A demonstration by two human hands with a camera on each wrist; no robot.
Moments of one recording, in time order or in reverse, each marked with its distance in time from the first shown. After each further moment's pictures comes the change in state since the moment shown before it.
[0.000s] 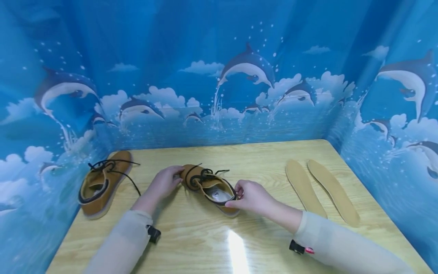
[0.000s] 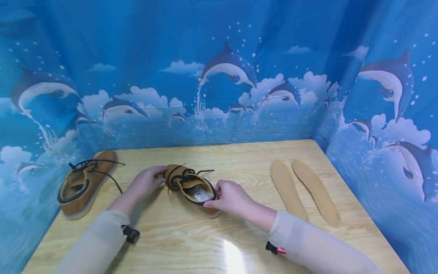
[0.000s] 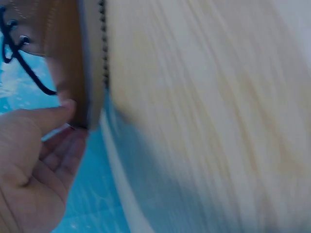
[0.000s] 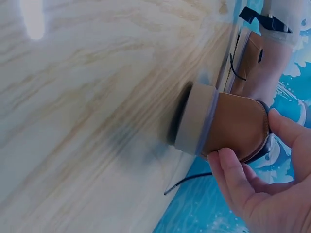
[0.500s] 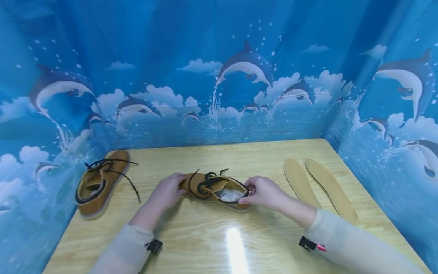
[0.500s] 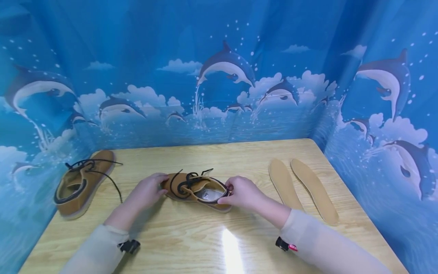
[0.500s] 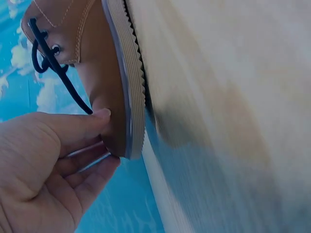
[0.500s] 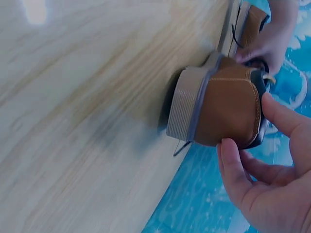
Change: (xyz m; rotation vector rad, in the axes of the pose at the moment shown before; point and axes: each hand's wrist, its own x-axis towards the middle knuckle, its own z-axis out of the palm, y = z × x) left_hand -0.028 0.036 0.008 0.146 -0.015 0.030; right_hand -0.005 0.028 -0.029 -0.009 -0.047 0.005
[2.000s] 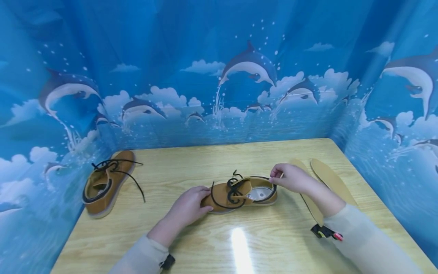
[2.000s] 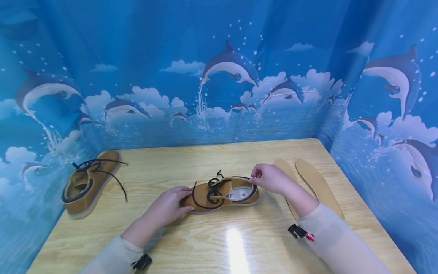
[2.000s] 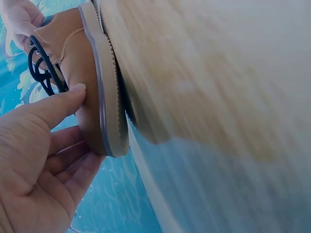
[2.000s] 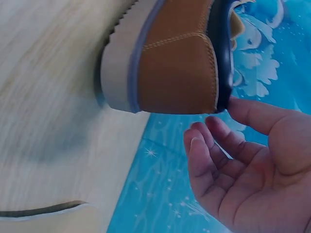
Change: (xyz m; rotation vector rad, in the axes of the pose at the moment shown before) left_hand -0.024 0.054 0.032 0.043 0.026 0.172; right_hand -0.002 0.047 -0.066 -0.042 -0.045 0.033
